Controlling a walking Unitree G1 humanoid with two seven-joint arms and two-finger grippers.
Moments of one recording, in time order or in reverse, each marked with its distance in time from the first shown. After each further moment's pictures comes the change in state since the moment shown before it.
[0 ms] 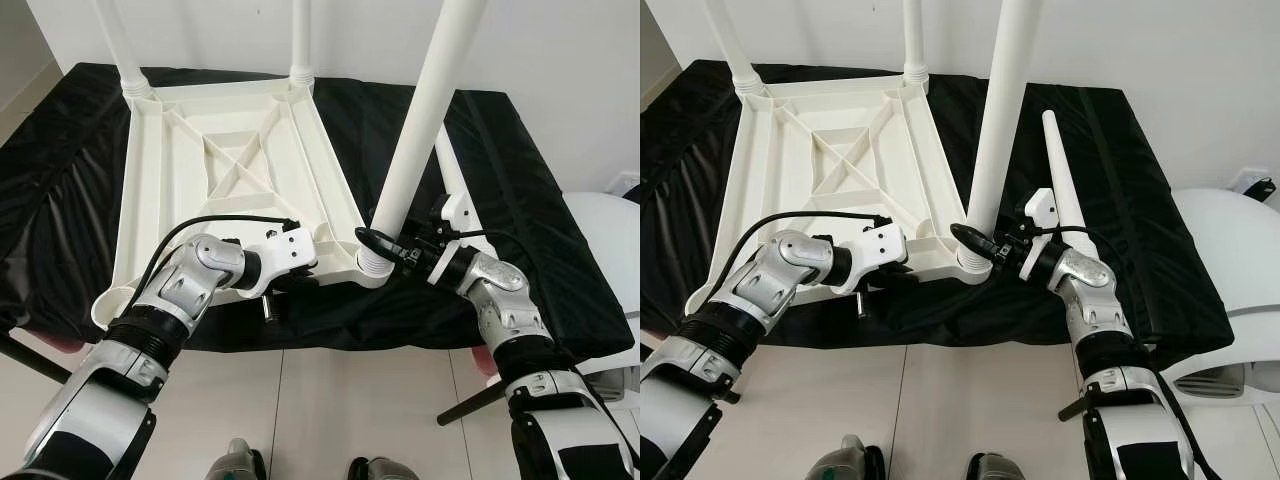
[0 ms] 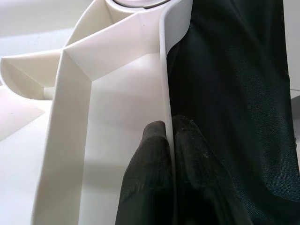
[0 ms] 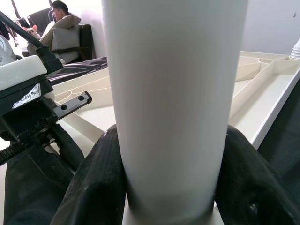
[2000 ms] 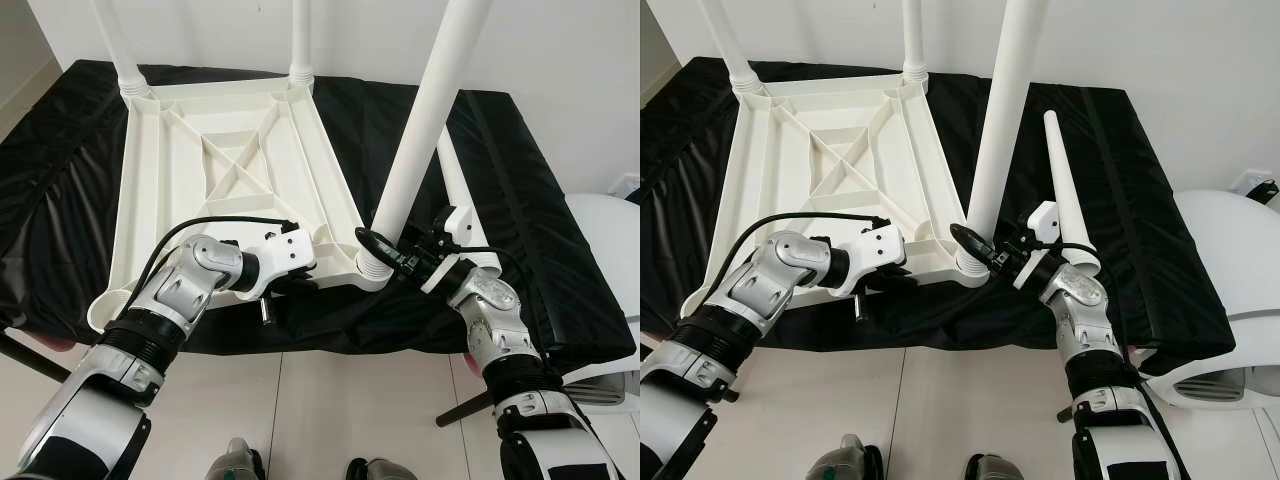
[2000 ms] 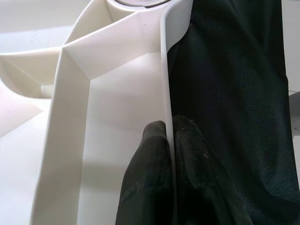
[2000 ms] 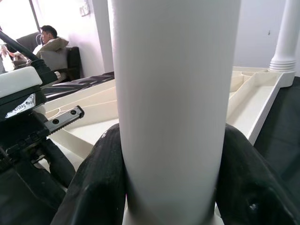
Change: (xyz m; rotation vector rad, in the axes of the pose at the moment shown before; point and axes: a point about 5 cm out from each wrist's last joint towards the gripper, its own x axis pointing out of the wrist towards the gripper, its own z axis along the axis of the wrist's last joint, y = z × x) left arm -0.004 -0.002 0.001 -0.008 0.003 0.000; right arm -0.003 0.017 -0.013 0.040 -0.076 -0.100
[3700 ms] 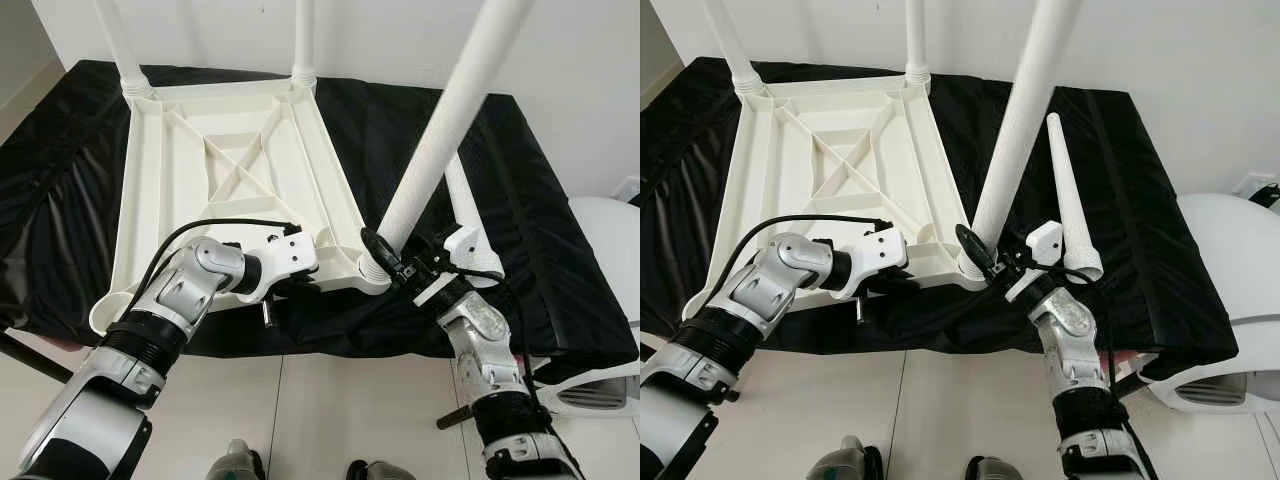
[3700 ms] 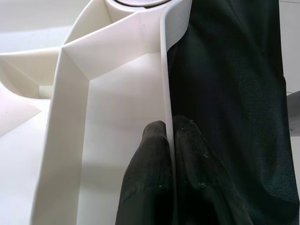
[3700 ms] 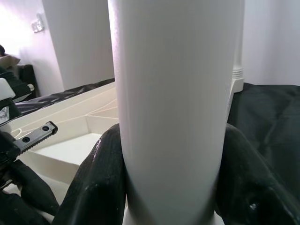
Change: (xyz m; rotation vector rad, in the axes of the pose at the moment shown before) left arm 0.002 -0.003 0.001 -0.001 -0.004 -0.014; right arm -0.014 0.023 -0.007 -0.009 -0.064 -0.233
